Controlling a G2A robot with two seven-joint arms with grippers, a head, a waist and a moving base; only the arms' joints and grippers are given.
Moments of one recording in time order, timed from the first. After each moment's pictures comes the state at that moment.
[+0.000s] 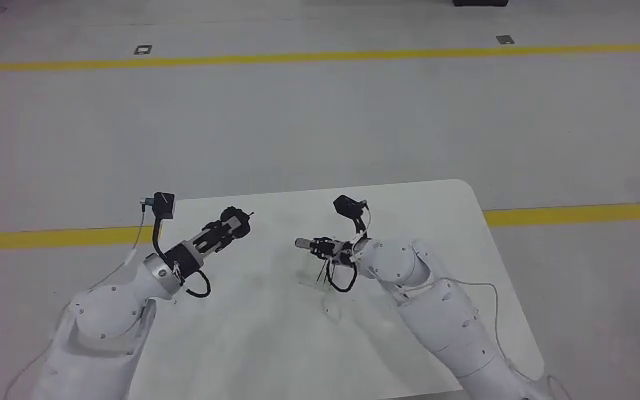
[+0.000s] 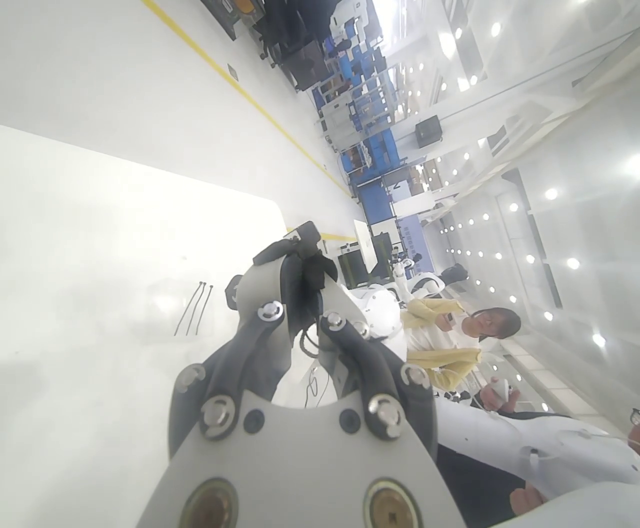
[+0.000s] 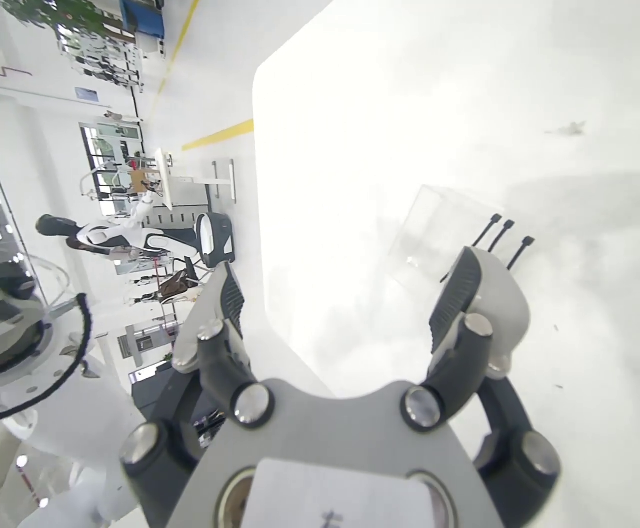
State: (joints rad) left arm 1.56 -1.10 -1.53 -1.94 -0.05 -0.05 -0.66; right arm -1.20 -1.31 1.06 -1.62 -0.43 0.34 0.82
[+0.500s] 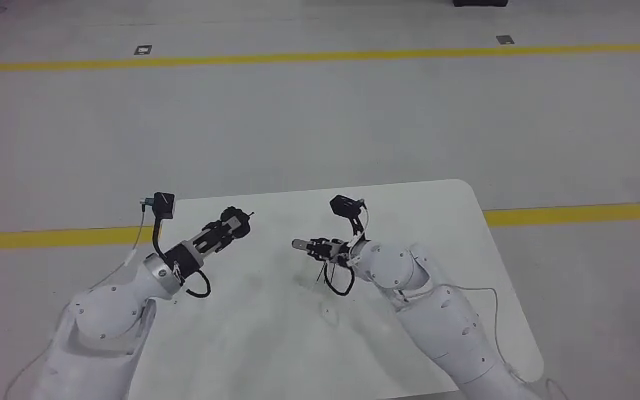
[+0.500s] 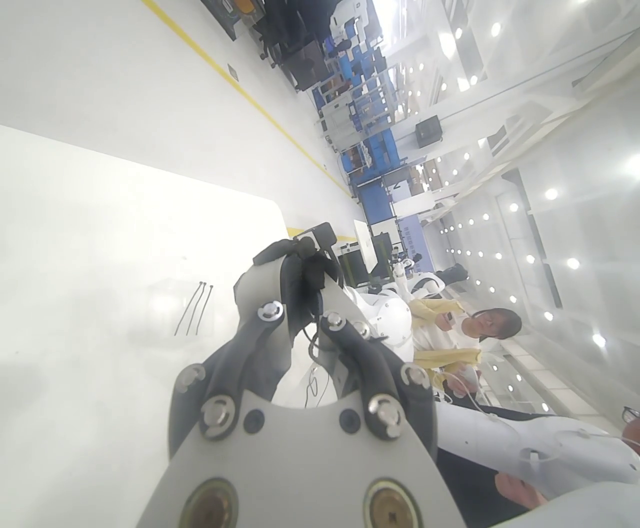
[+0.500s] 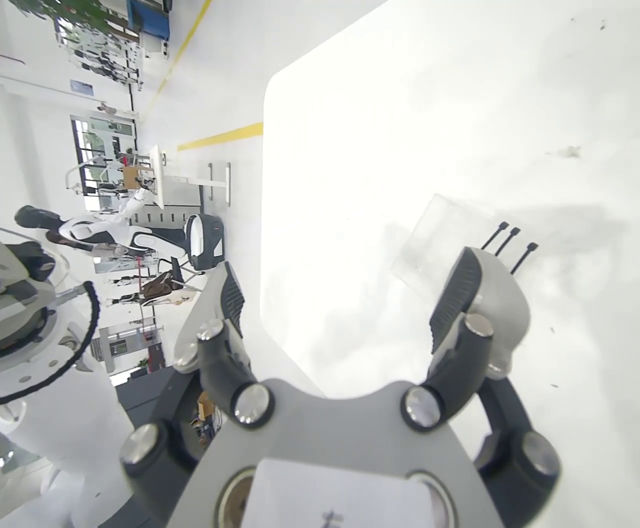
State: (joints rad) left arm 1.56 -1.10 -1.53 -1.94 -0.05 -0.05 -0.66; right arm -1.23 -1.31 1.05 -1.66 -0.49 0.34 0.82
